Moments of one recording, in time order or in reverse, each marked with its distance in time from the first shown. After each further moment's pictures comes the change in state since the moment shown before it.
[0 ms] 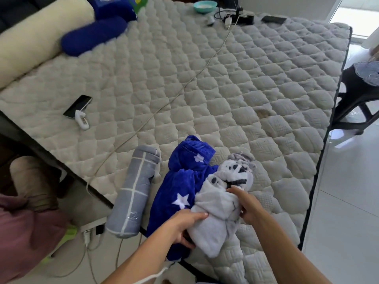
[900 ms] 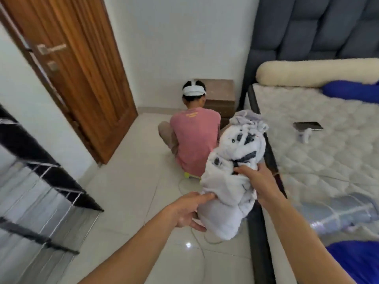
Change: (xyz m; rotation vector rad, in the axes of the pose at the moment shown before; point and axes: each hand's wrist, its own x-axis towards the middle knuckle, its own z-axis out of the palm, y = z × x) left_hand -0.223 -0.411 -0.198 -0.977 0.395 0.497; right_hand -0.322 0.195 0.351 -0.727 -0.945 -0.738
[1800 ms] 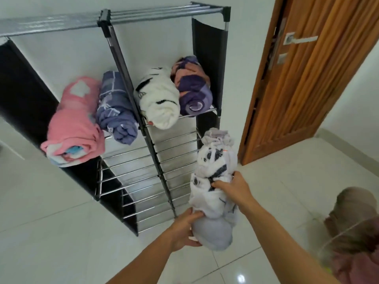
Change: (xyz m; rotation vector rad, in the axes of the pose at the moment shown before) left_hand -0.070 -0.085 -0.422 -0.914 0.803 0.198; right_hand 0.067 0.015 0.634 -0.641 -1.049 -0.164
